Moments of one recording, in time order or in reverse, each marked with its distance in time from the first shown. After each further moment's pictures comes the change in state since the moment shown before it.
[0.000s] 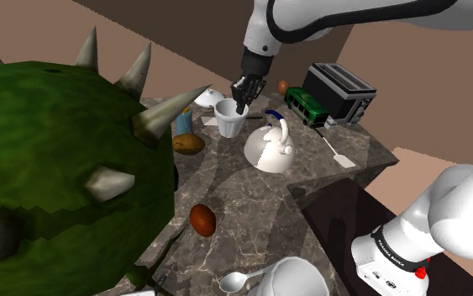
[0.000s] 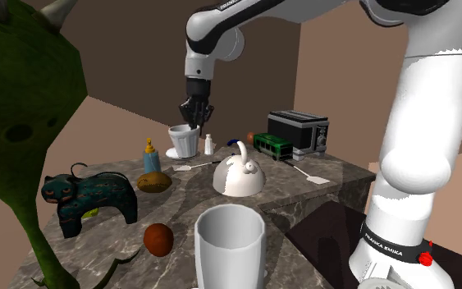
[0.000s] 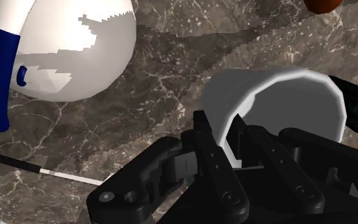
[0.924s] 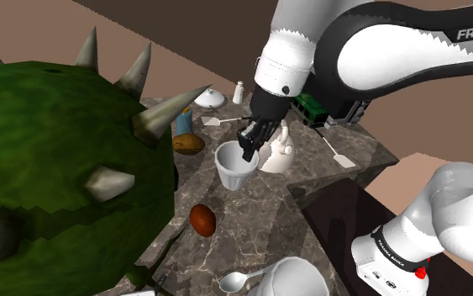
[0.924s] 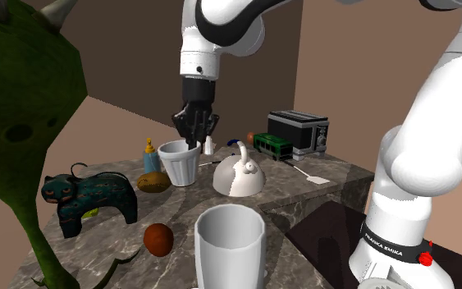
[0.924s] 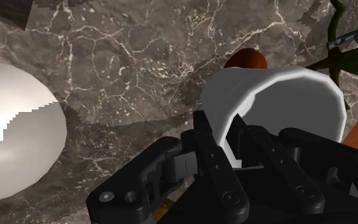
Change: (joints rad) arm 0.137 -0.290 0.152 -0.303 0.094 0.055 0.234
